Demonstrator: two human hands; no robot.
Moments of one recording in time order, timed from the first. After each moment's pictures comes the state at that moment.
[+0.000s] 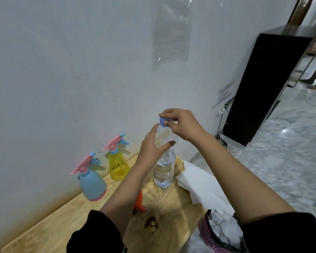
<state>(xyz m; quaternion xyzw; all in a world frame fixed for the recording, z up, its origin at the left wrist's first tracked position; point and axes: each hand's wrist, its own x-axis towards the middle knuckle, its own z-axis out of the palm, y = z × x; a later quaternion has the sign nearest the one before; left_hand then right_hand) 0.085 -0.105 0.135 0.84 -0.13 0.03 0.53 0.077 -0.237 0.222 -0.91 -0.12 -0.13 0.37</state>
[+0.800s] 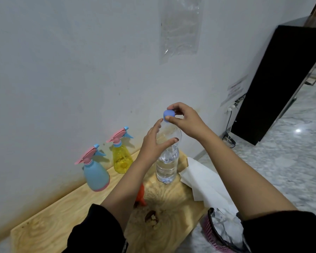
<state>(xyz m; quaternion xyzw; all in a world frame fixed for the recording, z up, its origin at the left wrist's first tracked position) 0.082 -0.104 0.130 0.82 -0.11 0.03 0.56 0.086 -0.244 0.206 -0.84 -0.09 -0.07 0.54</state>
